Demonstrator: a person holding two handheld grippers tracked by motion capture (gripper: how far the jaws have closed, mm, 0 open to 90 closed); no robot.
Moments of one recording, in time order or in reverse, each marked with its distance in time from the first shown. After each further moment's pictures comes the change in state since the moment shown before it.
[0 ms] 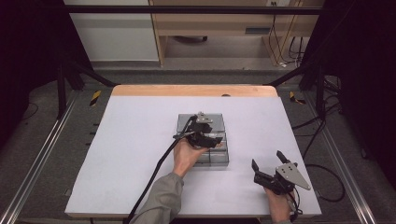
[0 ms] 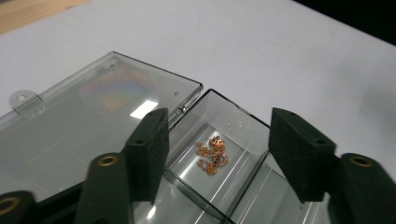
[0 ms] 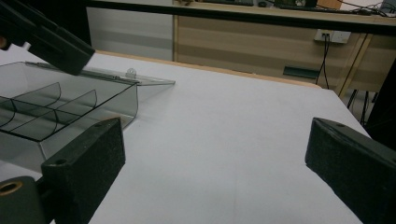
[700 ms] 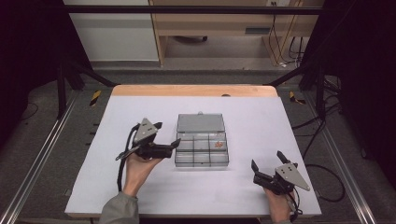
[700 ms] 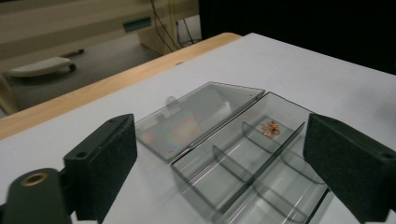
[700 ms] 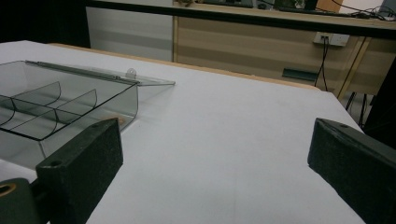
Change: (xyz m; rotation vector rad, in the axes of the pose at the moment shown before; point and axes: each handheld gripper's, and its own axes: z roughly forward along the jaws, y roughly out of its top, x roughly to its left) left arm 0.021 -0.065 -0.155 -0.273 0.228 0.032; right arm 0.001 0.000 0.000 -0.008 -0.003 -0.010
